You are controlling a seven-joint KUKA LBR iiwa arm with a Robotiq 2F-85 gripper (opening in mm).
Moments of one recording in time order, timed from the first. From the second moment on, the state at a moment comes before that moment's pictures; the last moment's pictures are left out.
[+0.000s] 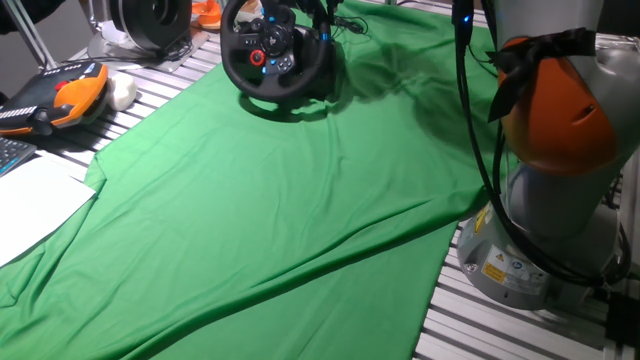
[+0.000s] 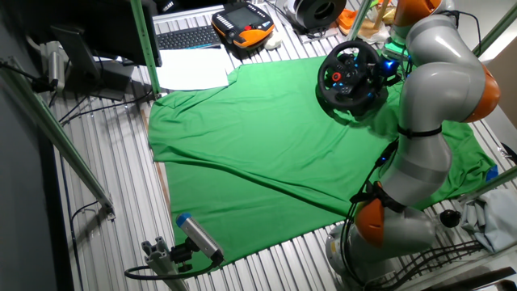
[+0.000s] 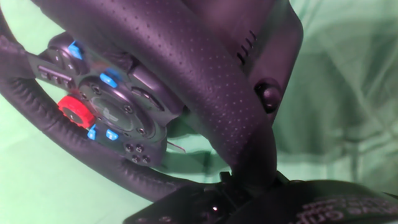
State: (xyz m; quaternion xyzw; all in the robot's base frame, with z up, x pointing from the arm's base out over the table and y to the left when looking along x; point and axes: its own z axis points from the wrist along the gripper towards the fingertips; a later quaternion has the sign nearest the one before) arm 0.523 -0.275 0.218 -0.37 -0.93 -0.01 0.08
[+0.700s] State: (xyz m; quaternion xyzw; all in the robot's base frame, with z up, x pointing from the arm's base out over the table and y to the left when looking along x) arm 0.520 -0.277 0.213 -0.37 -0.92 -0.04 0.08
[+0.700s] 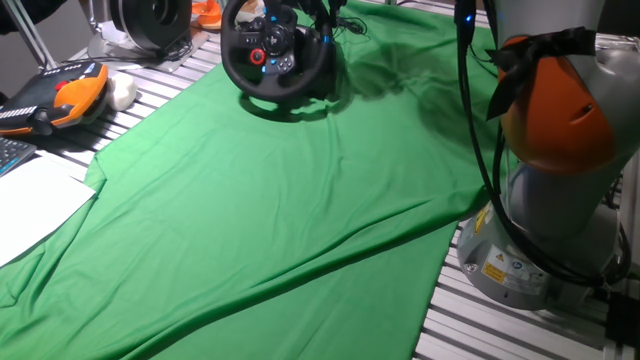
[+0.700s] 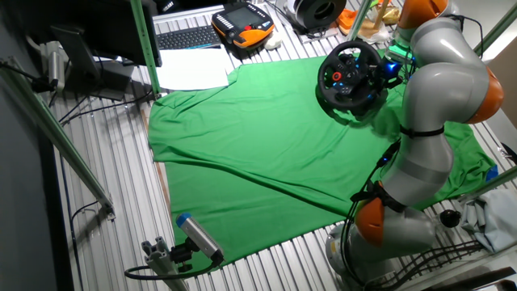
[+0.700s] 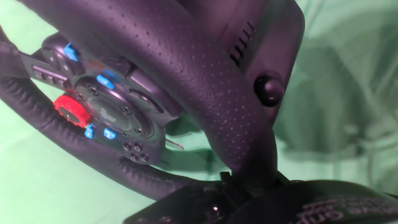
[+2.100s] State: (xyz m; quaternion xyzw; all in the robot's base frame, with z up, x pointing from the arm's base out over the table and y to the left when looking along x) arm 0.516 -0.274 0.195 -0.38 -0.92 -0.05 0.07
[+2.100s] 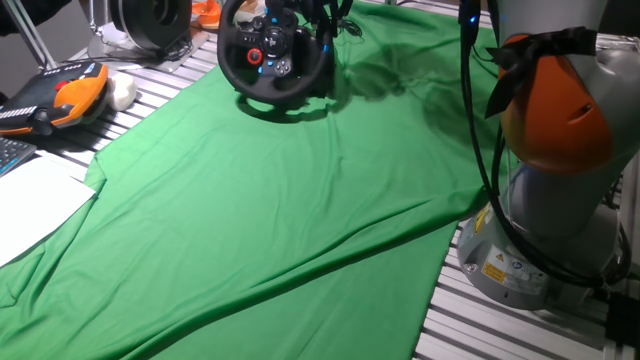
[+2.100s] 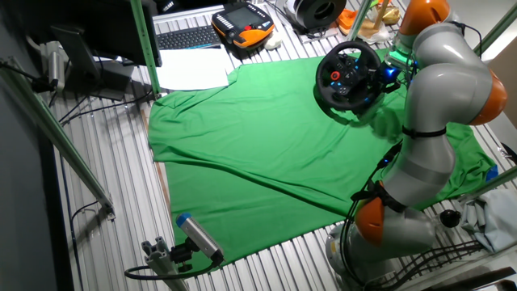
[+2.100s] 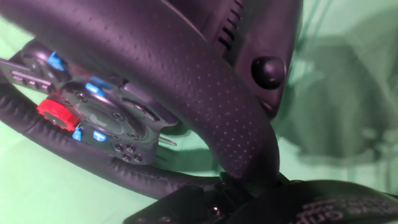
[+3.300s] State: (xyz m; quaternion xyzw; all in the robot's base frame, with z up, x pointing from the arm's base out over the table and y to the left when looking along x) arm 0.516 -0.269 0.189 -0.40 -0.91 -0.07 0.06
